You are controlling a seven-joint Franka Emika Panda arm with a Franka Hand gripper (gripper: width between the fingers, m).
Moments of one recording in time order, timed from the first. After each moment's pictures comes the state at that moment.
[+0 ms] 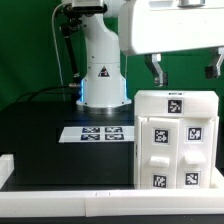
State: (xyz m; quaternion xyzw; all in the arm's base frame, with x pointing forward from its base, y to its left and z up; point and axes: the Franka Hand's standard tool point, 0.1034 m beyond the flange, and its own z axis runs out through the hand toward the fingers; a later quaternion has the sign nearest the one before) arm 0.611 0.097 0.184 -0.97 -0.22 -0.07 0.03
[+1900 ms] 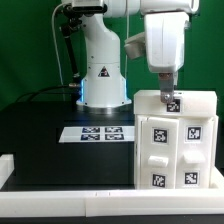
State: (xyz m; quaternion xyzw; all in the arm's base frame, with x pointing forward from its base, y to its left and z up) arm 0.594 0.075 0.155 -0.81 -0.59 -0.05 -0.02
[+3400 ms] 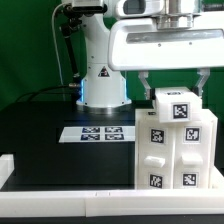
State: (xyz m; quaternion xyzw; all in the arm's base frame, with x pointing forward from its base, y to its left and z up) arm 0.591 0.083 0.155 -0.99 0.09 -0.06 0.02
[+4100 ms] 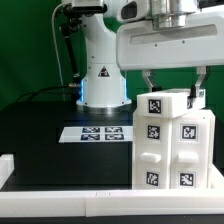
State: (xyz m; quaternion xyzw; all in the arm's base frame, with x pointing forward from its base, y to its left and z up) arm 0.590 0.087 0.156 -0.93 0.36 -0.07 0.05
